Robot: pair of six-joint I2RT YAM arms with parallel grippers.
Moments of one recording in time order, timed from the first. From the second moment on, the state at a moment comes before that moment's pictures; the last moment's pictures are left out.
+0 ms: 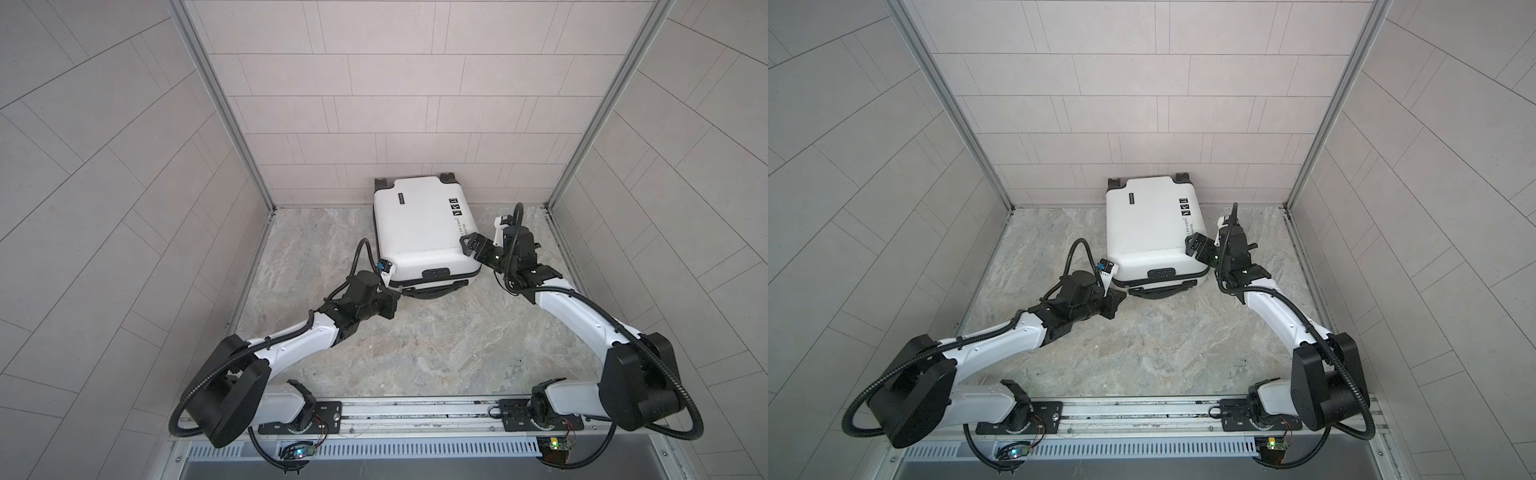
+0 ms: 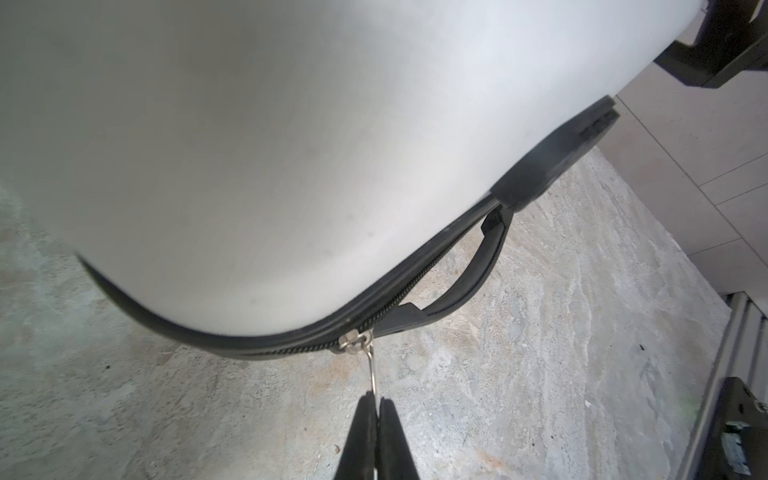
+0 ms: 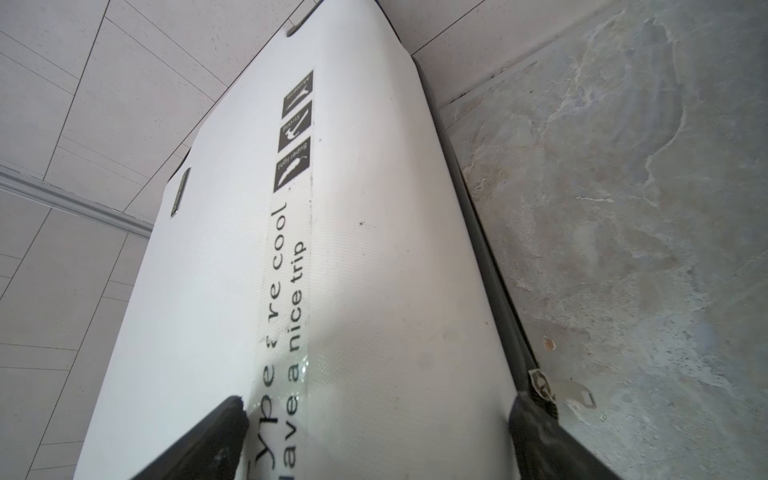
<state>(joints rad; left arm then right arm) -0.67 1.31 0.61 0.10 0.13 -0.31 0.23 1.34 0.92 -0.07 -0.14 0.68</state>
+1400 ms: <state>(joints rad) -0.98 1.50 0.68 0.29 -0.24 -0.21 0.26 1.36 0.91 -0.02 -0.09 0.69</state>
